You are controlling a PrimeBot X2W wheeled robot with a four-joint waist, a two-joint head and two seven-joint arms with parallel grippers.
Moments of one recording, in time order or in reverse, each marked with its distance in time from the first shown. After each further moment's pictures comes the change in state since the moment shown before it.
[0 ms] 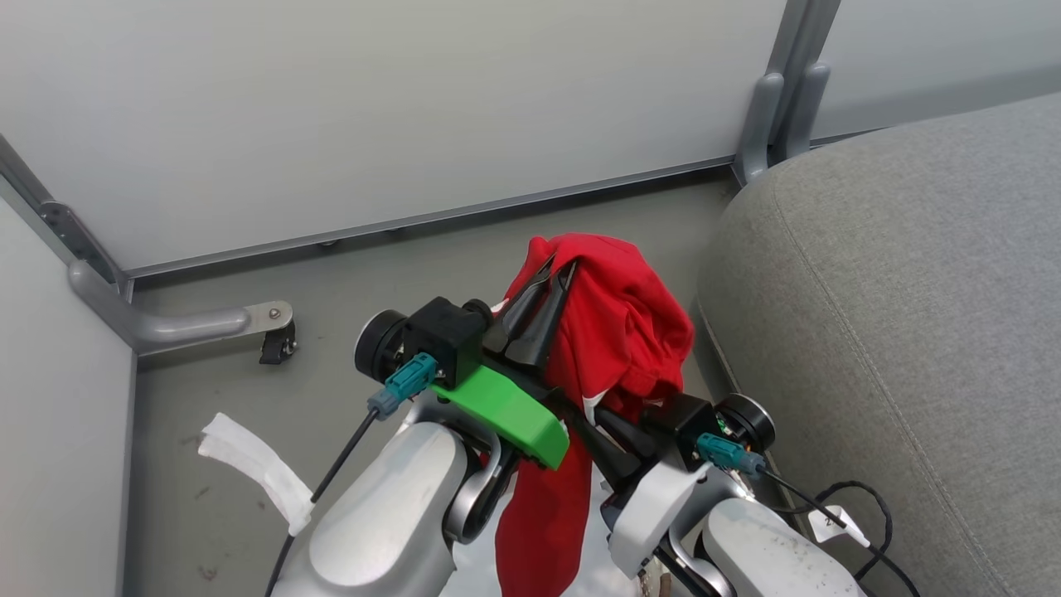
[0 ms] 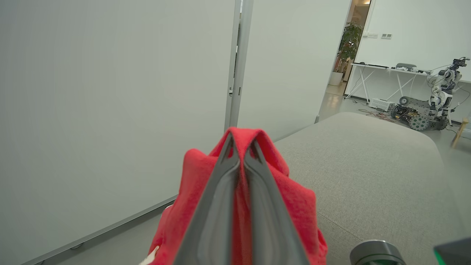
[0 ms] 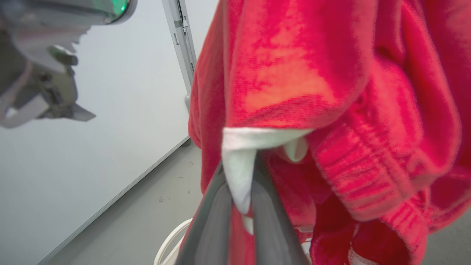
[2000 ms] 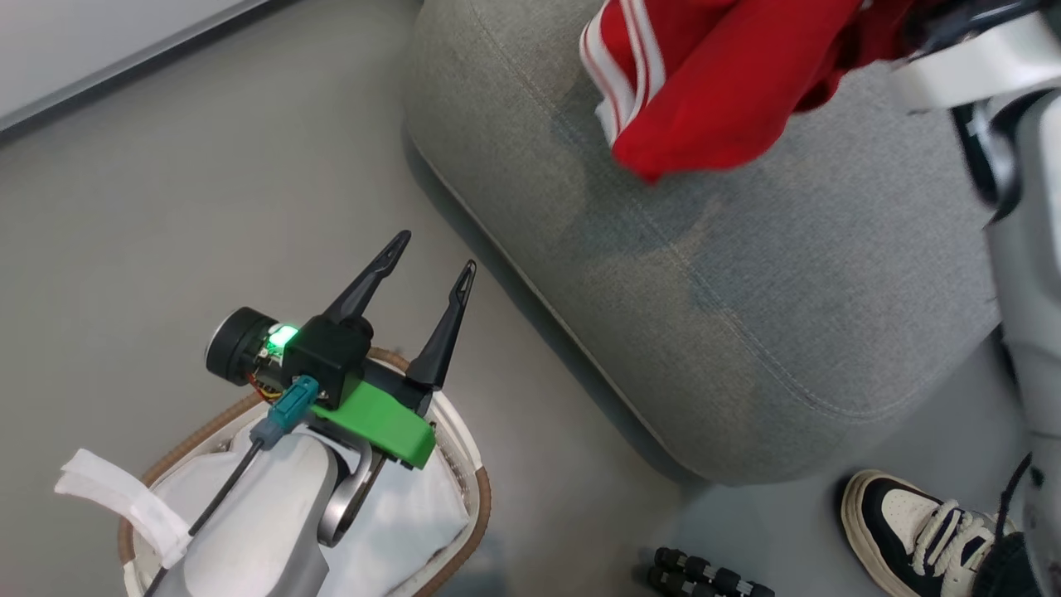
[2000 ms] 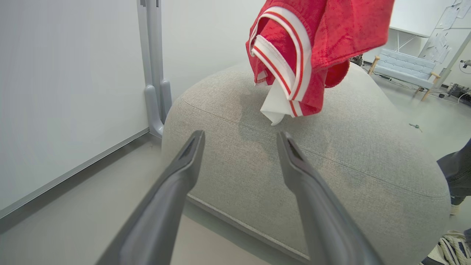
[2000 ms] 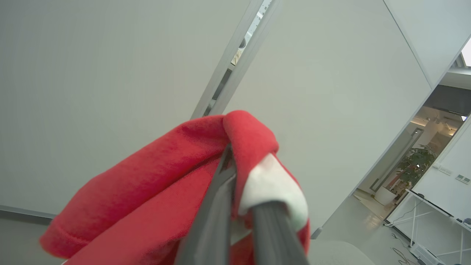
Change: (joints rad) left arm 0.075 0.193 0.143 -0.084 0.195 -0.043 -0.002; right arm -0.518 -0.191 -0.562 -0.208 -0.324 0.000 0.001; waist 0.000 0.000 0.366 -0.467
